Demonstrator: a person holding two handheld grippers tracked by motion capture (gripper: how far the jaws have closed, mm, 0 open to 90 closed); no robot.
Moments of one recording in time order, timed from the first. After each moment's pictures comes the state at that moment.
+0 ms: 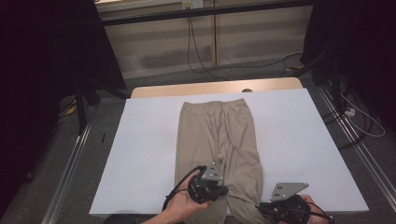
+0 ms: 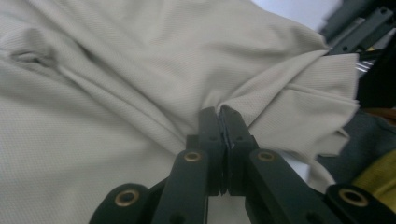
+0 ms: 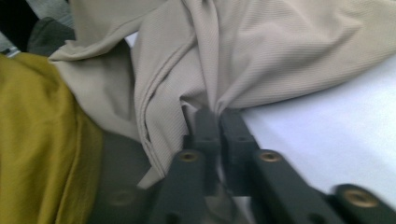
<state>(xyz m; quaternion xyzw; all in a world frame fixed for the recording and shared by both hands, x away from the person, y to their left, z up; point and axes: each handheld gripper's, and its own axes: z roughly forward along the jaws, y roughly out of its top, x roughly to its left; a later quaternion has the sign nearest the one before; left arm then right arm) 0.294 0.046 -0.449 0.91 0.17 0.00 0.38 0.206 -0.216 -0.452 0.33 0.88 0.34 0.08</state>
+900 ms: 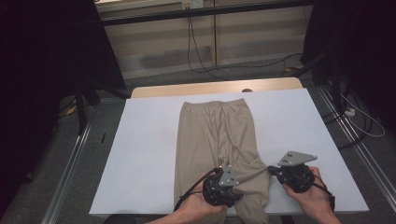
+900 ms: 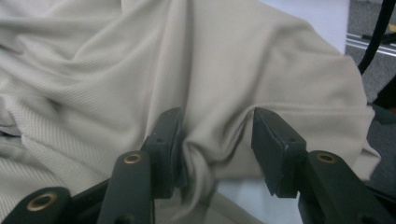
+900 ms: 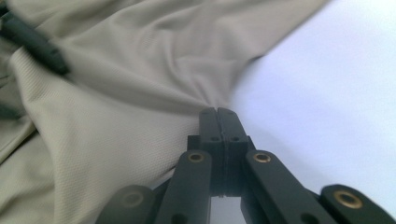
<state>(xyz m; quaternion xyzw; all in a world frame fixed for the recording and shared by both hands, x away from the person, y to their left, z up) 0.289 0.006 -0.455 0.92 0.12 0.05 0.38 0.272 -0.249 -0.438 0.40 0.82 0.34 0.22</state>
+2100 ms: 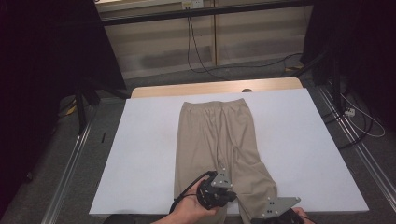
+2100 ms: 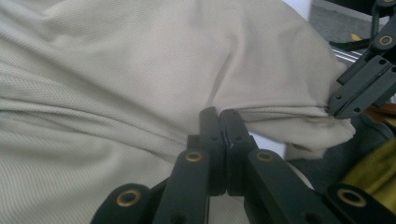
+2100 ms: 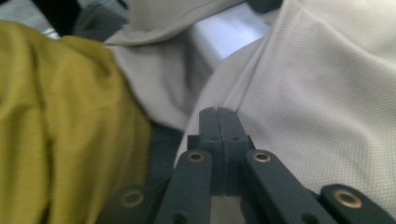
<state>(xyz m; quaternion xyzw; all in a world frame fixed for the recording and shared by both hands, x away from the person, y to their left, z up) 0.280 0.027 -0.452 0.92 0.13 -0.01 0.38 0.179 -0.192 -0.459 0.30 0.89 0.34 0.05</state>
